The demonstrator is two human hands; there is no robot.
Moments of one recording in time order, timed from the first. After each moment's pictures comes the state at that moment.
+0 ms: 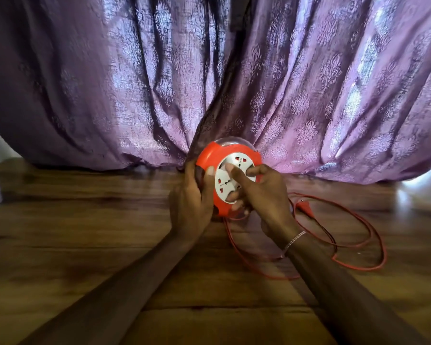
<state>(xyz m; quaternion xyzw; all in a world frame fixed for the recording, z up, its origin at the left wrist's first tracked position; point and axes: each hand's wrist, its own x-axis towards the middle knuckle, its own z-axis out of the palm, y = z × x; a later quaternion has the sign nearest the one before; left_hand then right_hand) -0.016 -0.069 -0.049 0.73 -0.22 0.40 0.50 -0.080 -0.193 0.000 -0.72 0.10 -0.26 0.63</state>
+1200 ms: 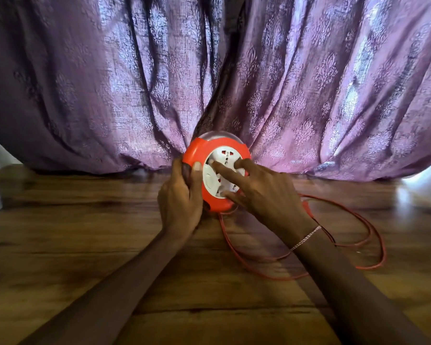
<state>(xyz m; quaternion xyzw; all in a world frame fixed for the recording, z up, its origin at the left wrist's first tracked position) -0.012 -0.058 -0.038 0.71 -0.19 0.43 0.52 -0.085 -0.224 -0.001 -0.88 -0.14 -0.43 -0.14</state>
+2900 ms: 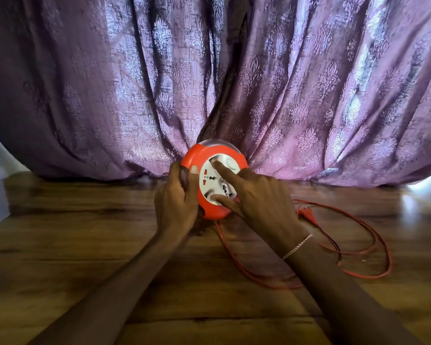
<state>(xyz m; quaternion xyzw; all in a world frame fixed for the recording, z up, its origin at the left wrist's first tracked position) -0.003 -0.045 -0.029 0.73 -0.20 0.42 0.50 -0.079 -0.205 0.002 -0.88 -0.10 -0.45 -0.09</state>
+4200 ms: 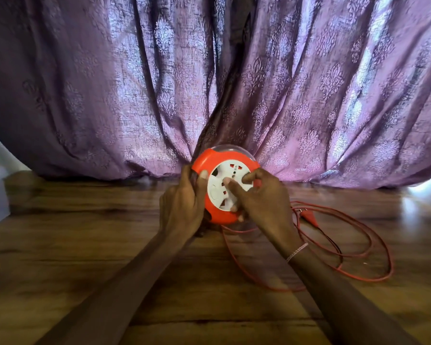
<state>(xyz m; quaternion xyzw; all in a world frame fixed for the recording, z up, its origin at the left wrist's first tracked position) -0.006 -0.043 -0.029 0.79 -0.23 0.39 0.41 -0.079 -0.189 0.001 -0.81 0.06 -0.34 0.47</state>
